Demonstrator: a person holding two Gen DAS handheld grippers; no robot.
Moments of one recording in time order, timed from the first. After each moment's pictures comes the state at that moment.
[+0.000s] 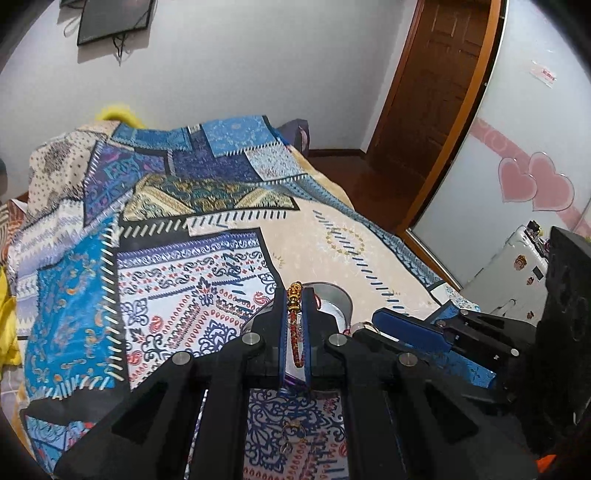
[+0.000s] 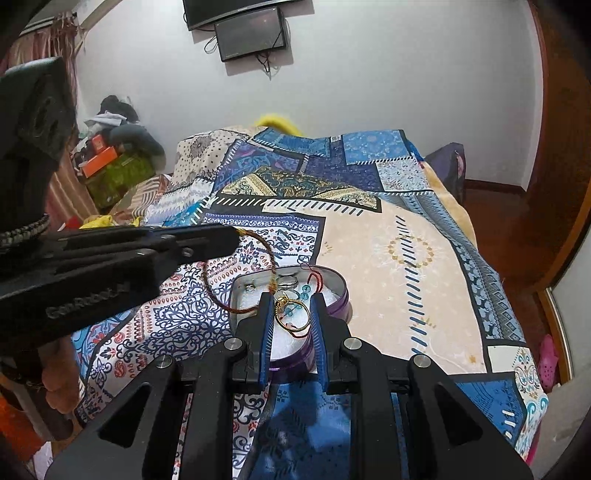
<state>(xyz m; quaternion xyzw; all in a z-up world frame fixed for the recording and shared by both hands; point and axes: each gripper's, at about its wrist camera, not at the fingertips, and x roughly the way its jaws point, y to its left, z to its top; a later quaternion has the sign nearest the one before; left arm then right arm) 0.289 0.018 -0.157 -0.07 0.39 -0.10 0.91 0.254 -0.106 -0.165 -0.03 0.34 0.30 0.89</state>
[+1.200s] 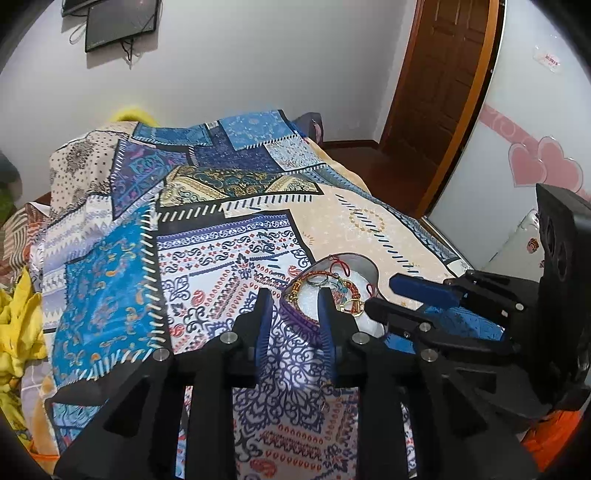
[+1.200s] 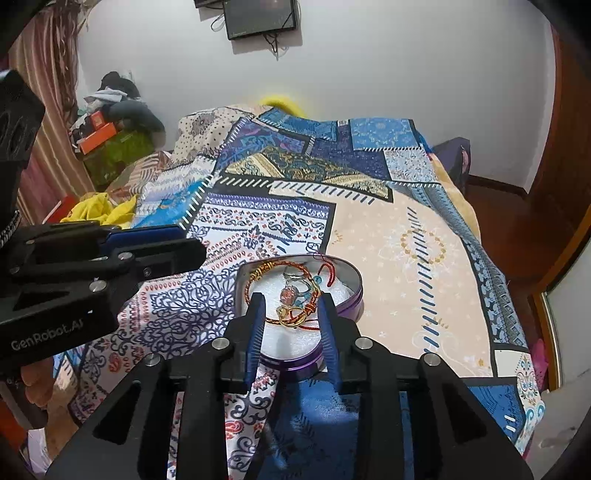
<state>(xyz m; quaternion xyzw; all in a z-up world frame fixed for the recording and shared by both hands) 0.254 0.037 -0.147 -0.04 0.40 -0.07 0.91 0.253 -0.090 -0.164 -0.07 0.37 0.29 0.88</state>
